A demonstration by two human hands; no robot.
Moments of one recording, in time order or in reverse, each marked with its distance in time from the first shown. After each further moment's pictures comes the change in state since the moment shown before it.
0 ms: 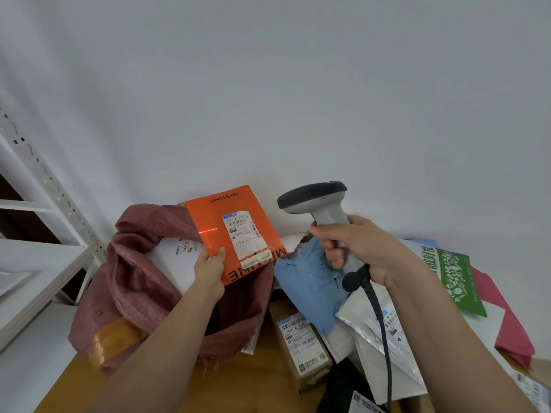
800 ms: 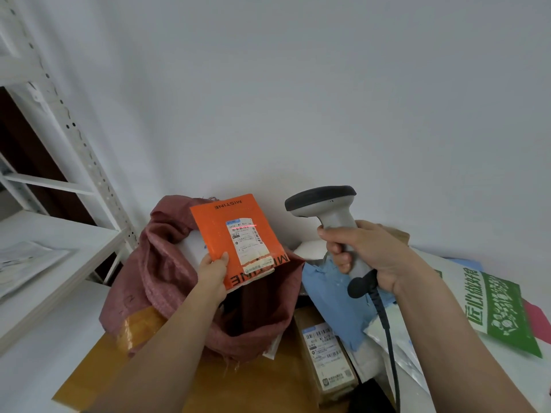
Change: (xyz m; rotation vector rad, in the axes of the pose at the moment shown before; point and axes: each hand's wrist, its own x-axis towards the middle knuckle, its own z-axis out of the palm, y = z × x) left_hand 0.032 0.007 -0.051 -0.023 0.128 -0.007; right_hand 0.038 -0.005 0.044 0.023 -0.074 0.058
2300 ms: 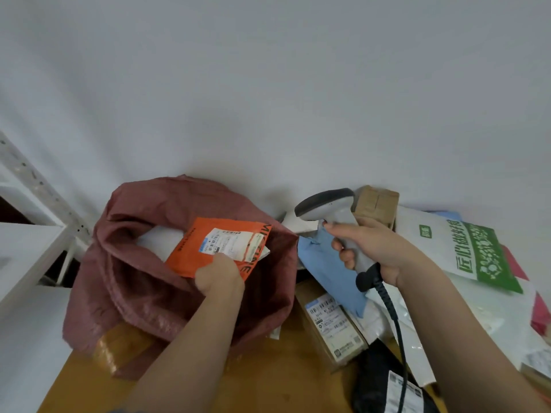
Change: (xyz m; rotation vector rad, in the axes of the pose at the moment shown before) left_hand 0.030 -0.037 0.015 0.029 0.237 -0.221; right_hand 0.044 0.056 0.005 -0.028 0.228 0.127
